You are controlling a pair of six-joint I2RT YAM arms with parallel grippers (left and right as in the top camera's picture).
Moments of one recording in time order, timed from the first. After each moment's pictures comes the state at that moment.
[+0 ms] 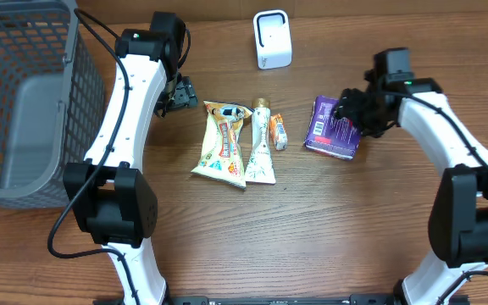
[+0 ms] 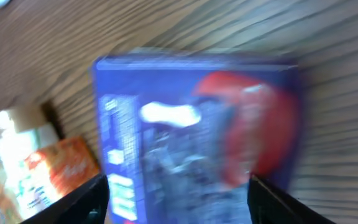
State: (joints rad) left arm -0.13 2.05 1.95 -1.38 -0.29 -0.50; right arm 0.11 1.89 1.38 -0.72 -0.28 0.49
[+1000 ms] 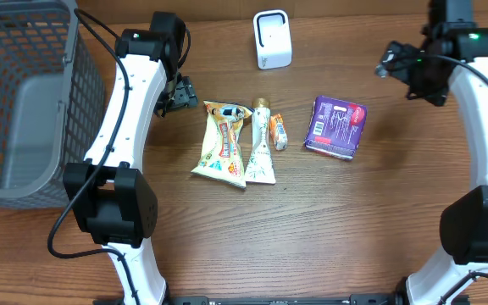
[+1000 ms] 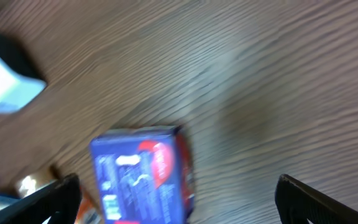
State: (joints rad) left arm -0.13 2.05 1.95 -1.38 -0.29 -0.50; right arm -0.06 1.89 1.85 -1.15 -0.07 0.46
